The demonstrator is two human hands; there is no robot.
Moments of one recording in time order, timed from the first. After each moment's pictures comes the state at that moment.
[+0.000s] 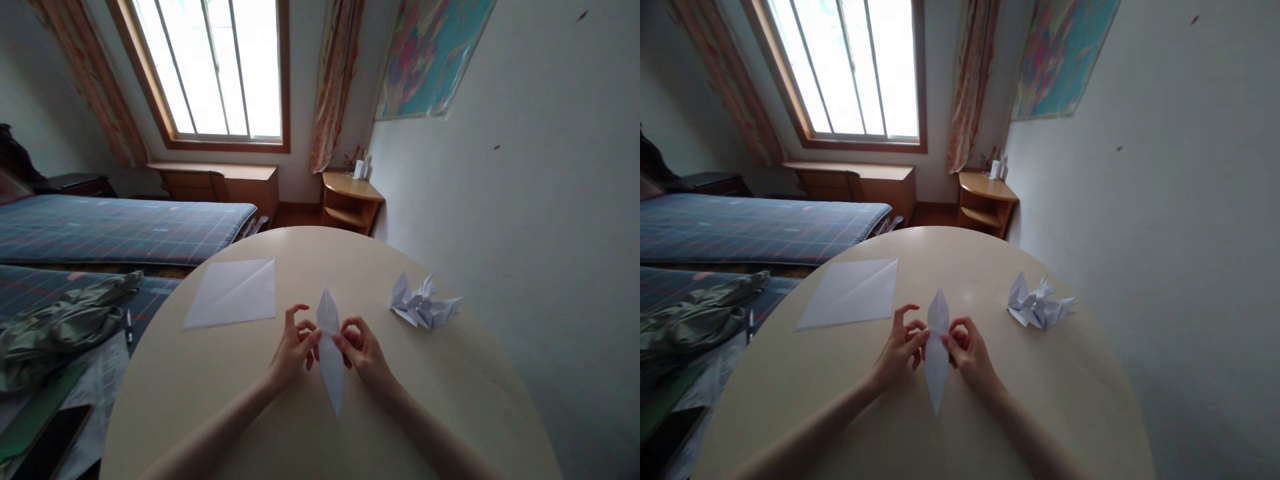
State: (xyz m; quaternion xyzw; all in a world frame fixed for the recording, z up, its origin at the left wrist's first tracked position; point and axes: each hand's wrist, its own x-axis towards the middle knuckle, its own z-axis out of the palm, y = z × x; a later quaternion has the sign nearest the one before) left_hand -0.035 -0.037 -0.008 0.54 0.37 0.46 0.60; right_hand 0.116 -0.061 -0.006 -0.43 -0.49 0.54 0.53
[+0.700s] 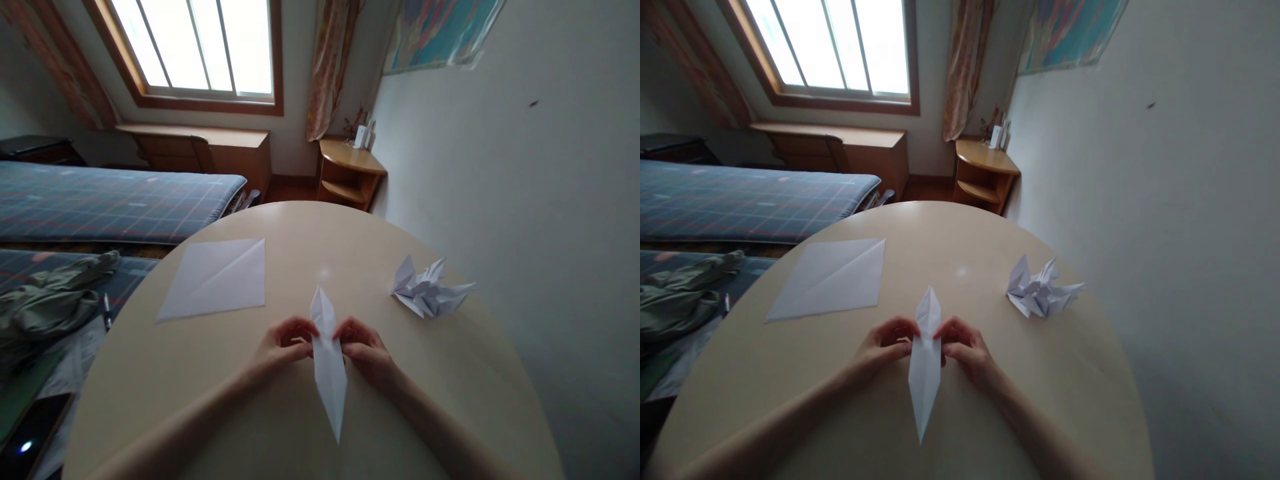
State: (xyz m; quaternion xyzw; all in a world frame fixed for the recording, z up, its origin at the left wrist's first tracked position) left_hand -0.057 -0.040 -0.004 0.52 0.31 0.37 0.70; right_hand 0.135 -0.065 -0.010 -0.30 -0.42 0.70 0.49
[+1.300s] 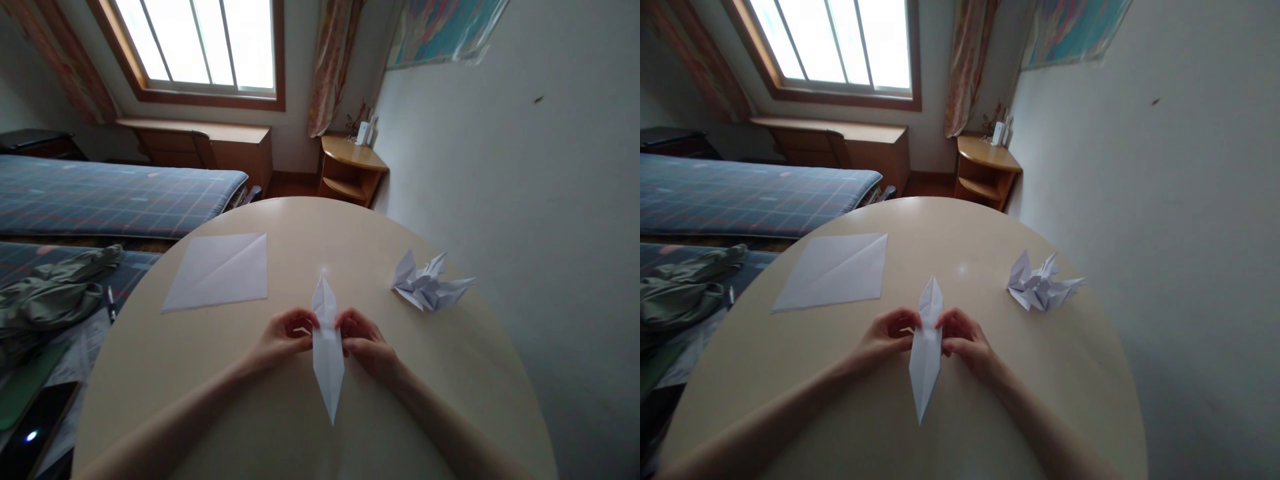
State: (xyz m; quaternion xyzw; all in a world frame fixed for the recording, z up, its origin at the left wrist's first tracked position) left_hand -0.054 -0.037 -0.013 0.51 0.29 0.37 0.72; right_hand 0.136 -0.066 -0.013 -0.28 -0.44 0.70 0.49
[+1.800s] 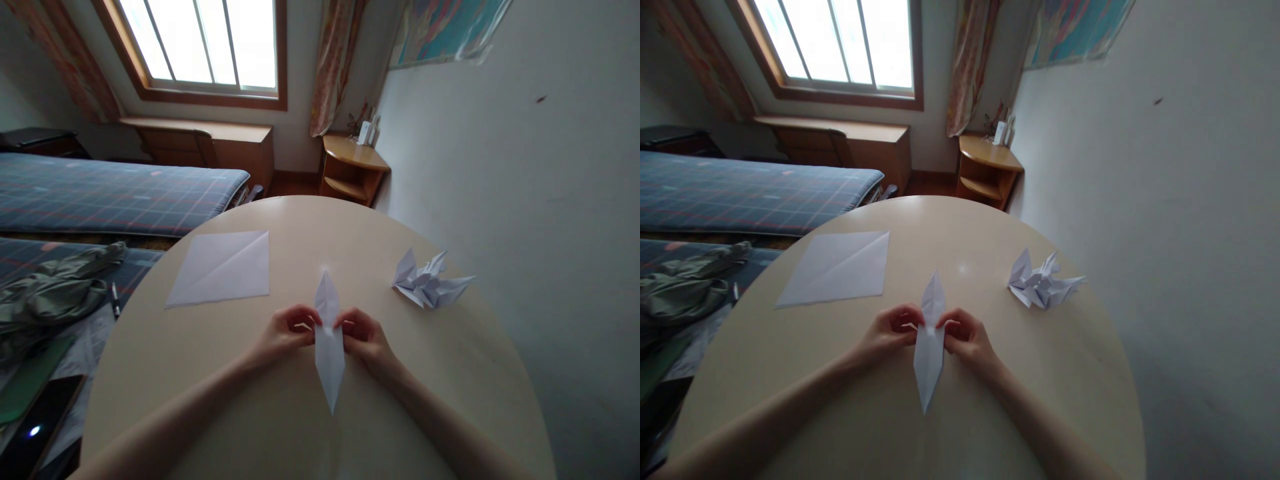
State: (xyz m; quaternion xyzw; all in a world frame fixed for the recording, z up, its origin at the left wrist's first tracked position) left_hand -0.055 -0.035 -0.016 0.55 0.28 0.38 0.69; right_hand 0.130 -0.070 -0.007 -0.37 -0.49 0.61 0.49
